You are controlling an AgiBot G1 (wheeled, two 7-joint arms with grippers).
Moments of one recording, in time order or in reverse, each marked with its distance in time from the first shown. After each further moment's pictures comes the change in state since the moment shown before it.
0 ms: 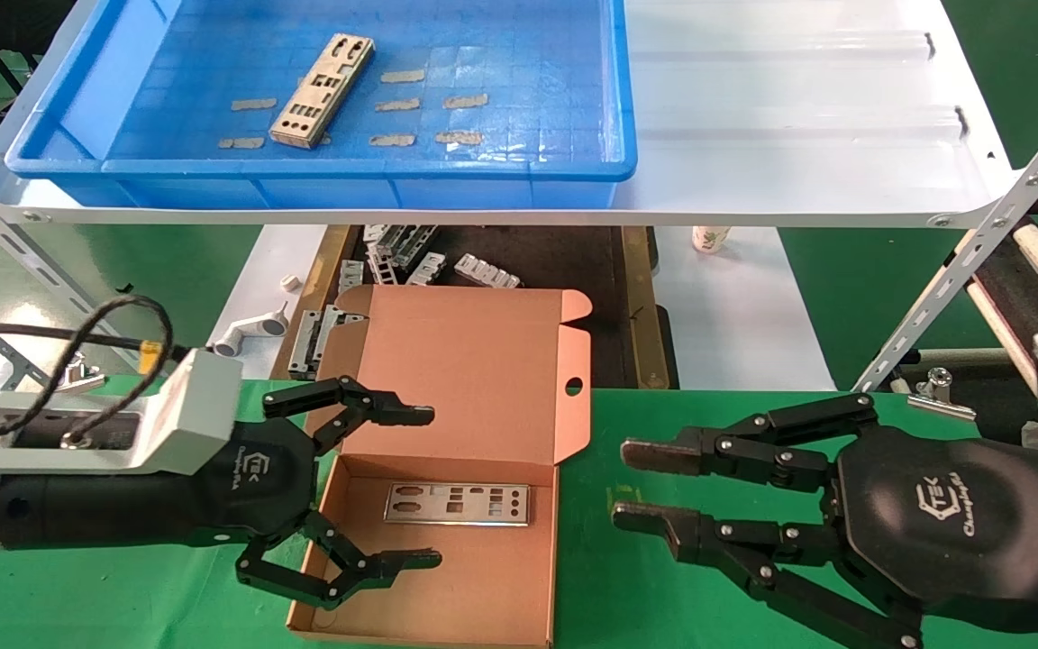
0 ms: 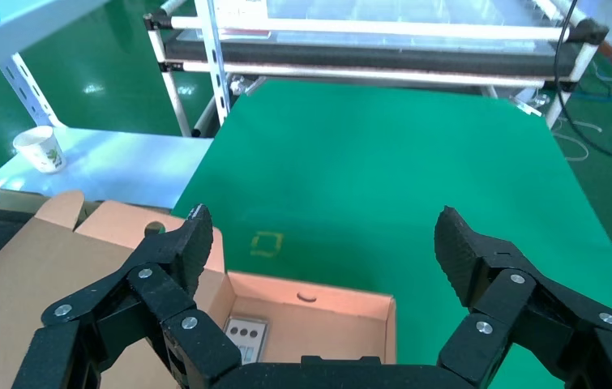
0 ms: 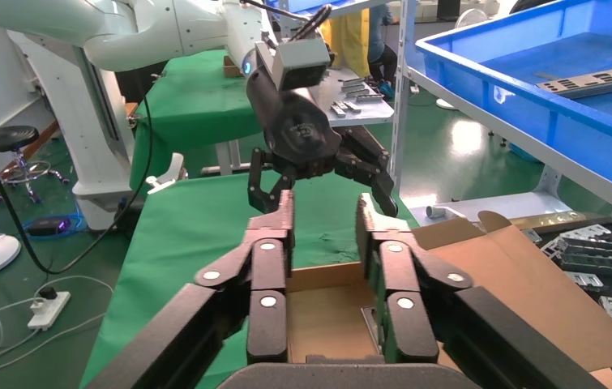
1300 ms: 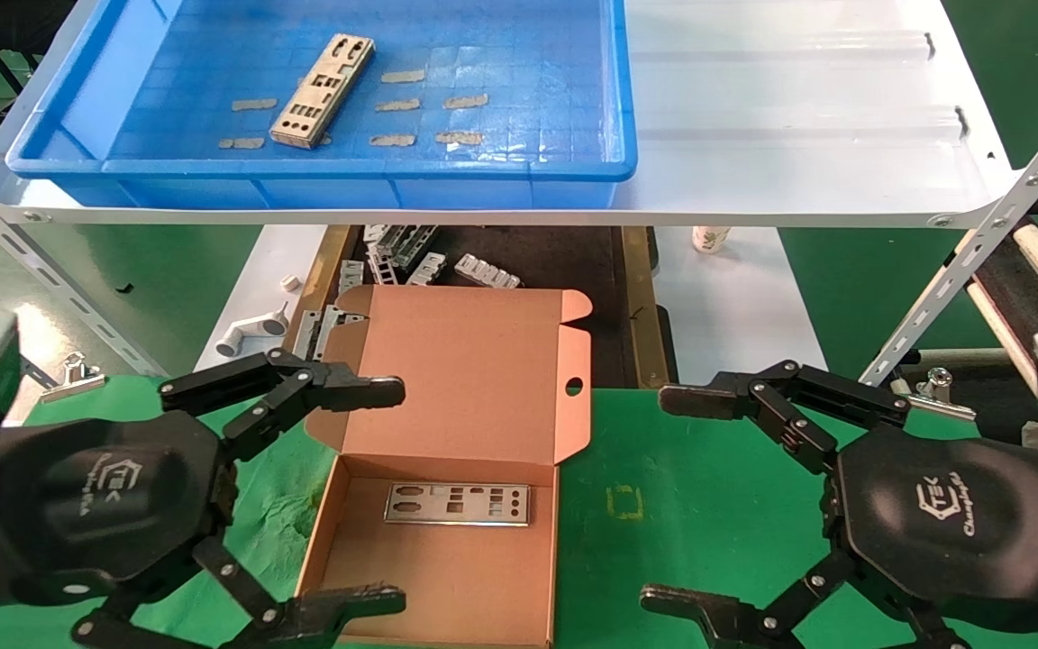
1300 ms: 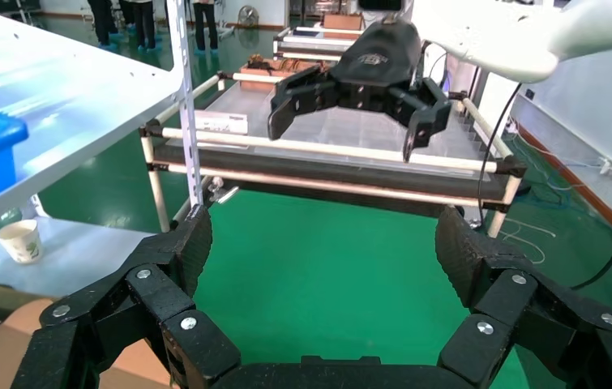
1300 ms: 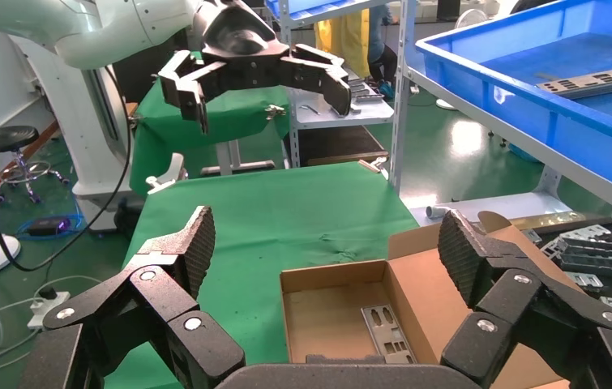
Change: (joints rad) left arm 0.203 -0.125 -0.218 -0.294 -0.243 -0.028 -0.202; right arm 0.000 0.001 -0.002 0.000 0.001 0.001 -0.001
